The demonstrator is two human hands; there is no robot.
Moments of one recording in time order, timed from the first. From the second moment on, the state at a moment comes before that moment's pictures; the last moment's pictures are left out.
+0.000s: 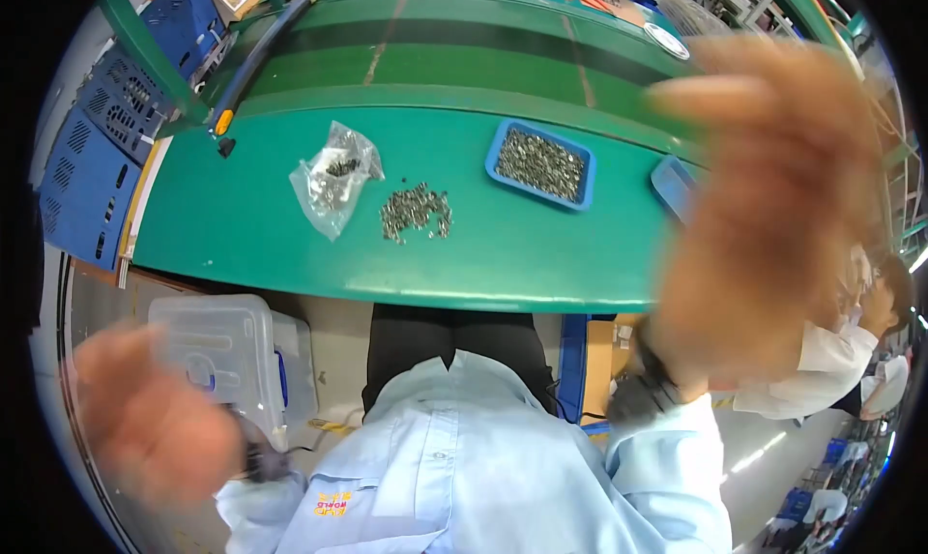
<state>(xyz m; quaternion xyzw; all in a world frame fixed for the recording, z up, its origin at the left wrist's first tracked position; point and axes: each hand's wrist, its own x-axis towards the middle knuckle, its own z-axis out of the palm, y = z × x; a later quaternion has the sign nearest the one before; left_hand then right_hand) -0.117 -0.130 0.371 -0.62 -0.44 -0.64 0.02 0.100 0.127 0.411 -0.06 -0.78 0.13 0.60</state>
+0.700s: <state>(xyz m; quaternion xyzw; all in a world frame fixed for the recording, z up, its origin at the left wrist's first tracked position) -0.156 0.019 0.215 -0.70 -0.68 -0.17 -0.11 0.015 0.191 0.204 -0.20 -0.91 0.29 0.21</state>
